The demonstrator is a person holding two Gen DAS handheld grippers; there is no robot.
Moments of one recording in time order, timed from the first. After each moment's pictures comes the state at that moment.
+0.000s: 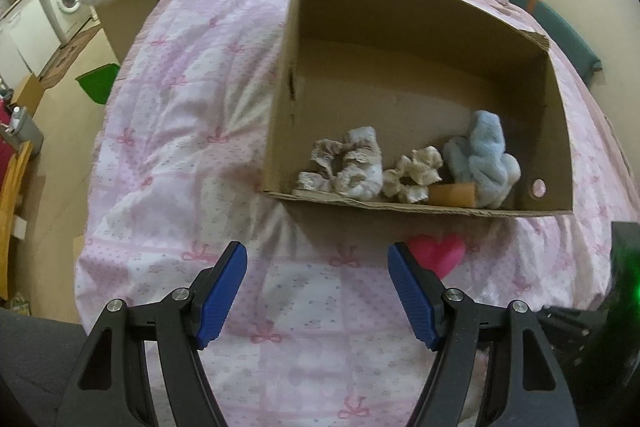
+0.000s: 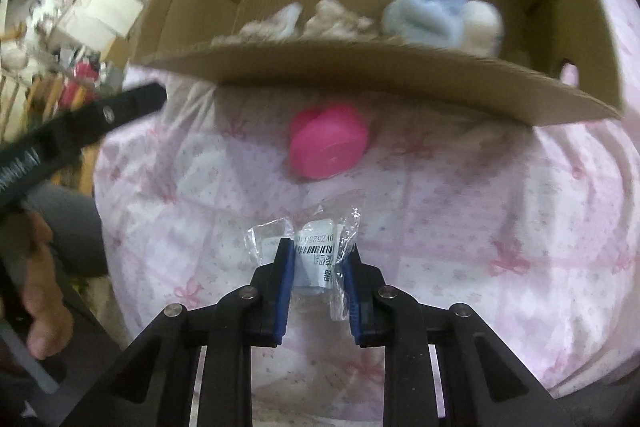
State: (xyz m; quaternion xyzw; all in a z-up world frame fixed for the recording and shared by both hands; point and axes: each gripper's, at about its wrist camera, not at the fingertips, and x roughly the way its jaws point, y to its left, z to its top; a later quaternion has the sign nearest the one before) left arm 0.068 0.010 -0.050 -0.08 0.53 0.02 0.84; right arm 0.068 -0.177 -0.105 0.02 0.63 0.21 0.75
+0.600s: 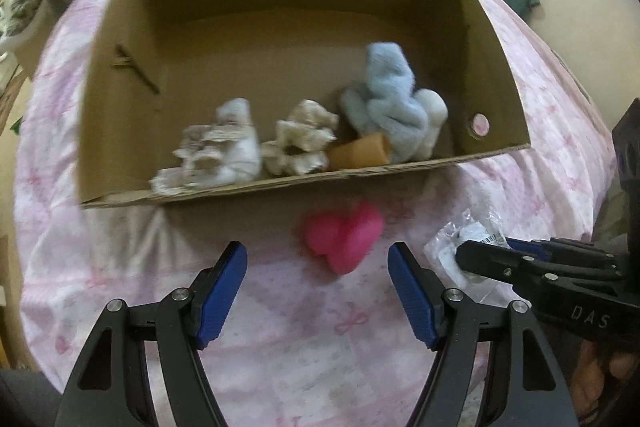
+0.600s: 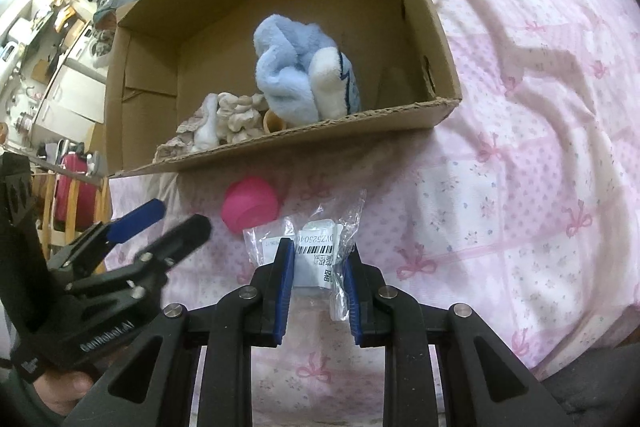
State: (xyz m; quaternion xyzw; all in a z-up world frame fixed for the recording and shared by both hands) left arm 0.084 -0.067 -0.082 -0.02 0.55 -0.11 0.83; right arm 0.086 -0.243 -0.088 0.13 0.61 0.13 0.77
